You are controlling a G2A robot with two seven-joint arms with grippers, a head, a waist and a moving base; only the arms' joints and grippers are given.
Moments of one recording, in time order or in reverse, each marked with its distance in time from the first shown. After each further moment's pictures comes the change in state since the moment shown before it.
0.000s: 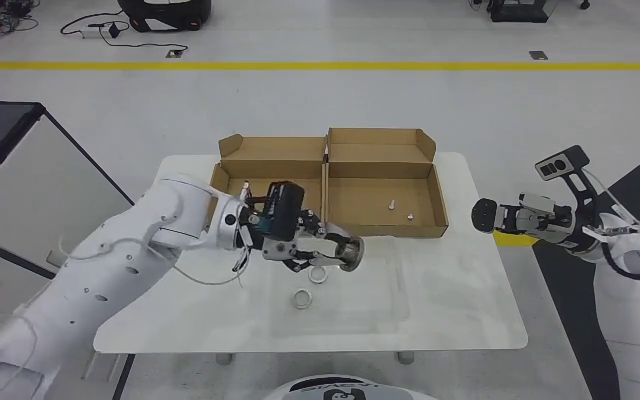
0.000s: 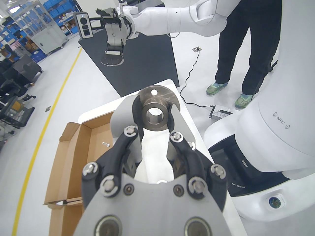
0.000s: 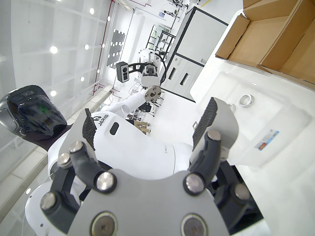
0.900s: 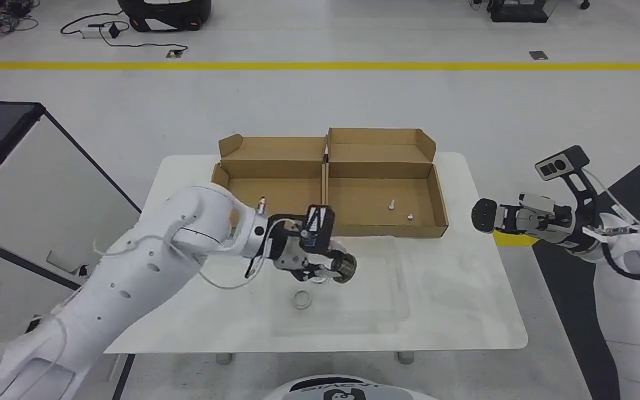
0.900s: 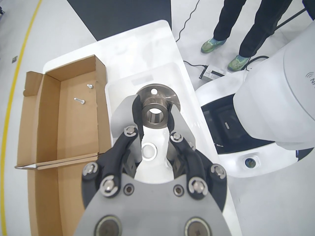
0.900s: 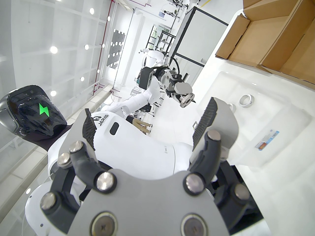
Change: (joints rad) left arm 0.069 -0.105 -0.010 0.053 -0.133 0.000 -0.530; right arm 0.000 0.000 0.000 0.000 0.000 0.000 0.000
